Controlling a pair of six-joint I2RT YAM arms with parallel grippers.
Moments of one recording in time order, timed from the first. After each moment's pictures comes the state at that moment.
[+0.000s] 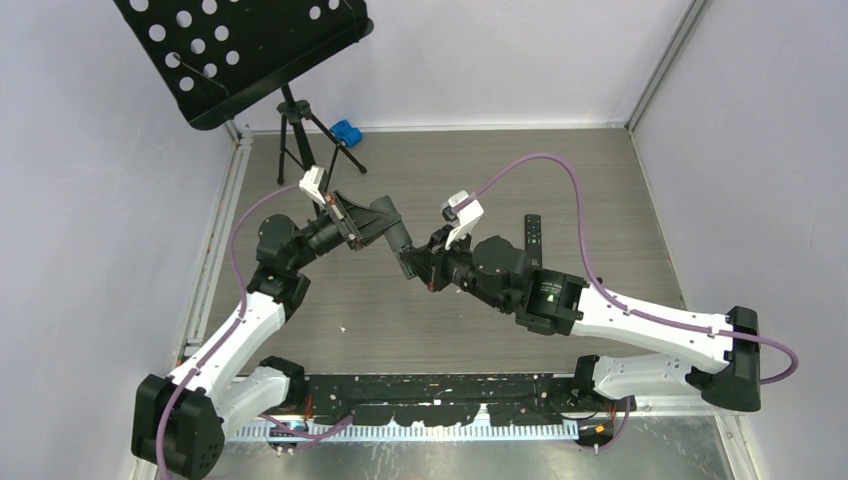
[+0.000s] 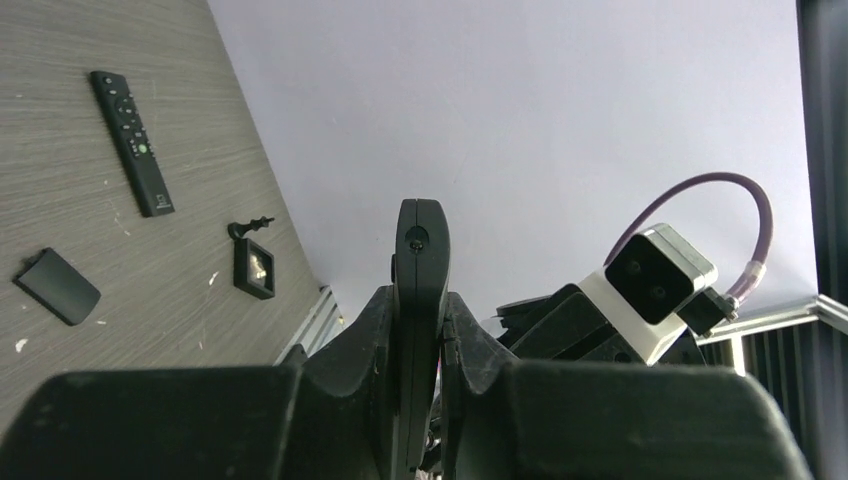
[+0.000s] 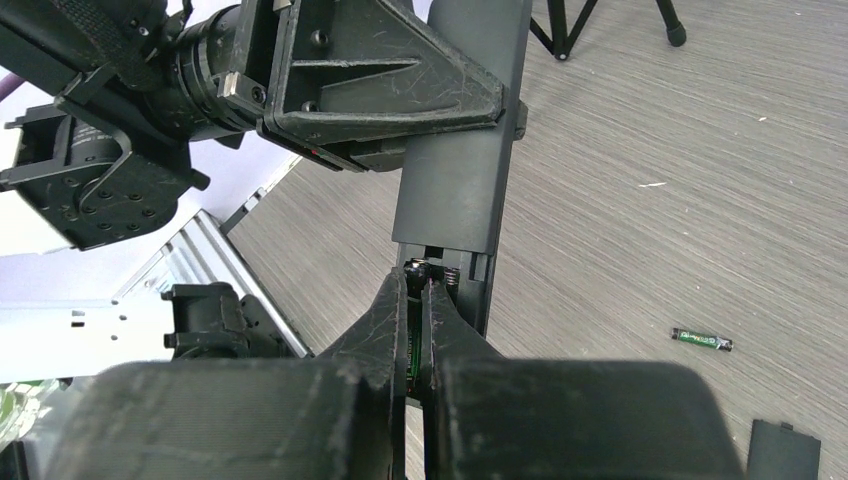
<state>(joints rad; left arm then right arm) -0.33 0.97 0.60 0.58 0.67 -1.39 1.19 1.13 1.02 -0.06 0.31 0.42</state>
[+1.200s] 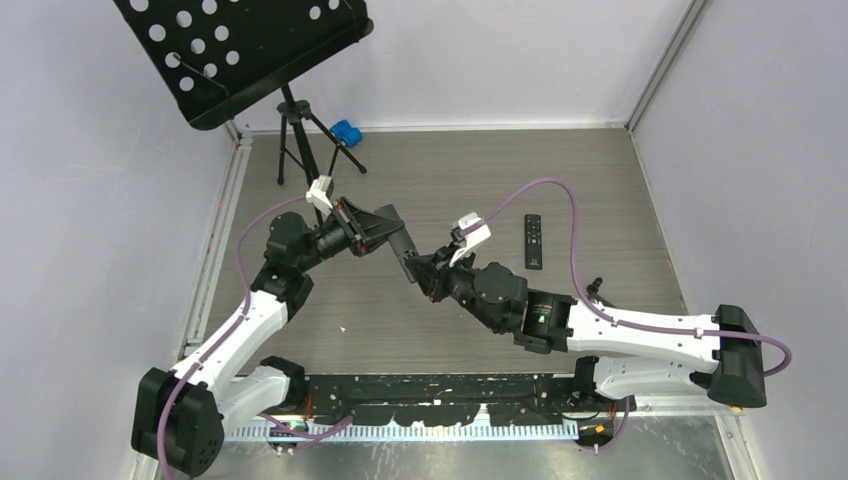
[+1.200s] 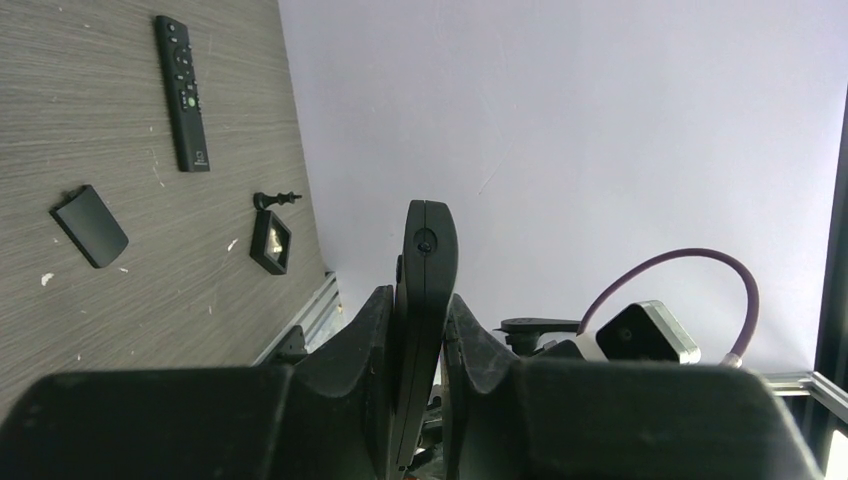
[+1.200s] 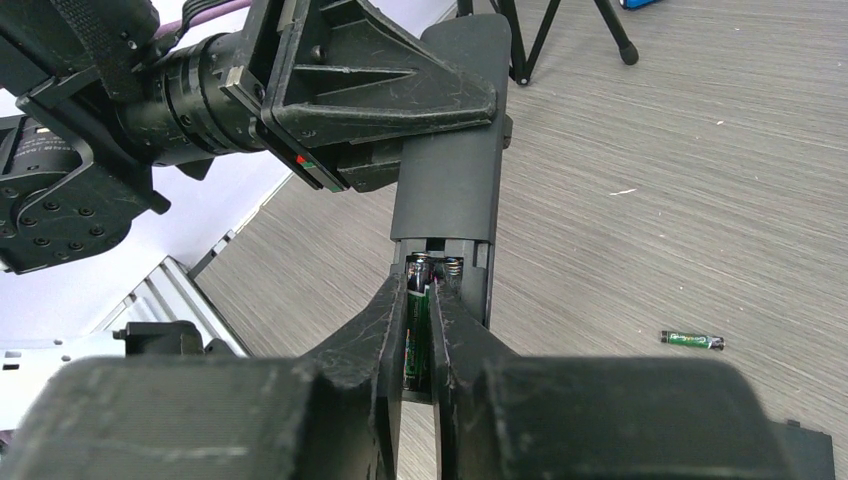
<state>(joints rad) -0.34 0.99 0.59 0.44 0.61 -1.42 1.27 1.11 0.81 0.20 0.51 0.42</state>
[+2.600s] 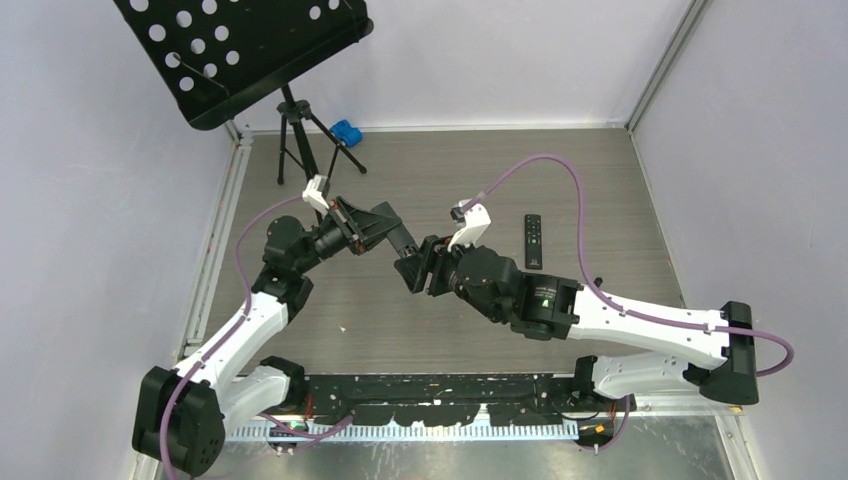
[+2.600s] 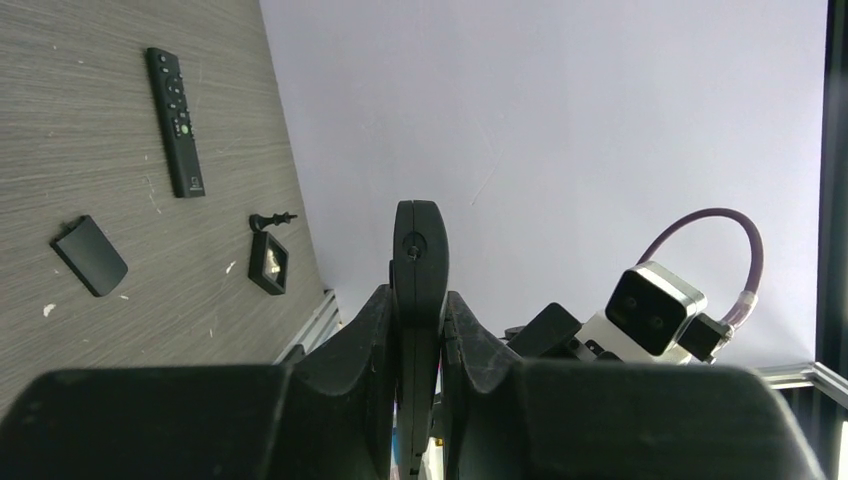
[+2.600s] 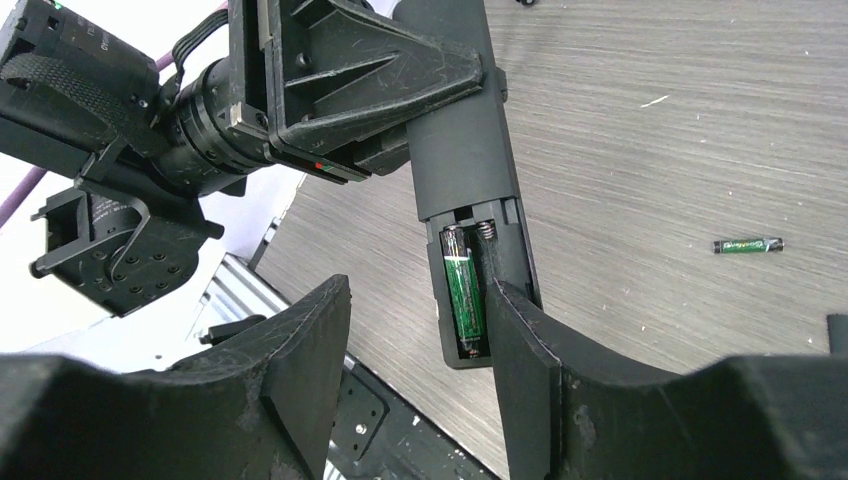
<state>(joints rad) -0.33 1.00 0.55 0.53 0.61 -1.42 1.25 1.16 1.04 -0.17 0.51 0.71</state>
